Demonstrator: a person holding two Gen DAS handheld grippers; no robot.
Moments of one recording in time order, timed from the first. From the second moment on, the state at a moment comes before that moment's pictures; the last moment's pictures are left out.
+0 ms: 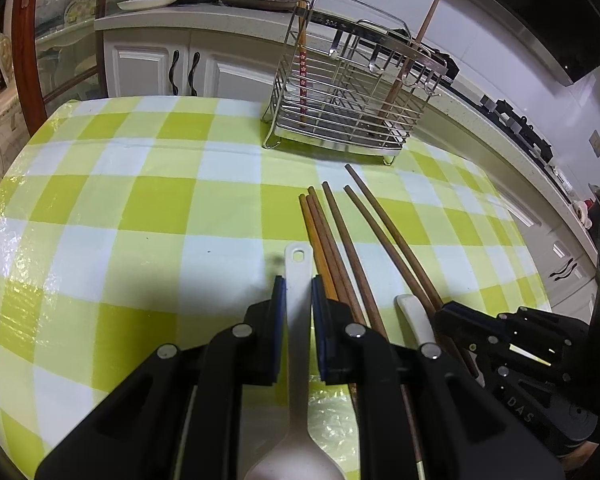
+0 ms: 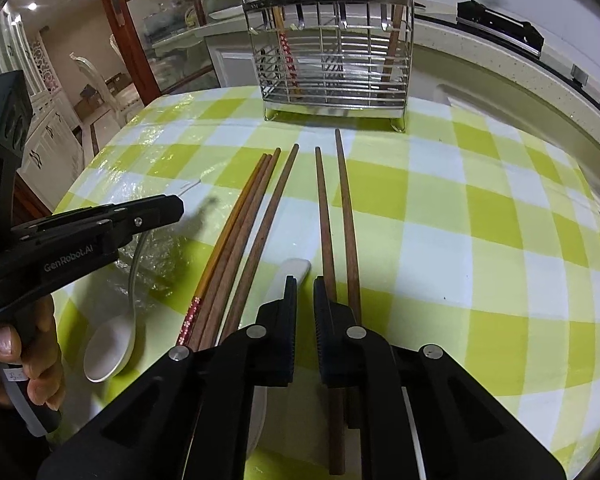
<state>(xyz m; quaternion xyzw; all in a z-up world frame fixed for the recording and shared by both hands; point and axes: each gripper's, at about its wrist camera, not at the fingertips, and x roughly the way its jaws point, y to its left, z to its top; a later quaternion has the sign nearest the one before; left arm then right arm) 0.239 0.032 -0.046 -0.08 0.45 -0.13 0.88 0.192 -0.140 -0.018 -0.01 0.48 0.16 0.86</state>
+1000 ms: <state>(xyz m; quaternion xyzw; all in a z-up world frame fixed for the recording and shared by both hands) 0.243 0.044 -0.055 -0.09 0.45 -0.13 0.88 0.207 -0.123 -0.035 -0.01 0.52 0.14 0.84</state>
